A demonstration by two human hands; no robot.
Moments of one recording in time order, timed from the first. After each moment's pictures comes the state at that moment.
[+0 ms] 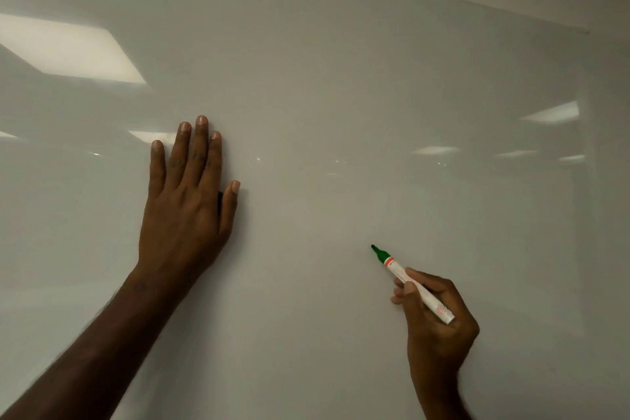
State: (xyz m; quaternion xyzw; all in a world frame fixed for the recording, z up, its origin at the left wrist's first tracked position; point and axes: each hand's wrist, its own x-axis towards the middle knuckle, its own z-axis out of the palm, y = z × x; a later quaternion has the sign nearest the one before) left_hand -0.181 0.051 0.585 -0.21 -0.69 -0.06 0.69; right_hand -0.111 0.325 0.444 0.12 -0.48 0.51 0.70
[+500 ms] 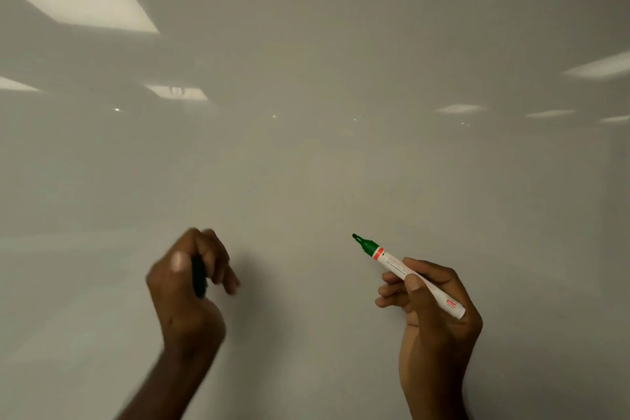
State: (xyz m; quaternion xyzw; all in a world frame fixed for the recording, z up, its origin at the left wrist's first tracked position) left_hand -0.108 0.062 0.451 -0.35 -0.45 -0.67 0.48; right_hand -0.057 0.266 0.409 0.14 -0.45 0.67 0.57
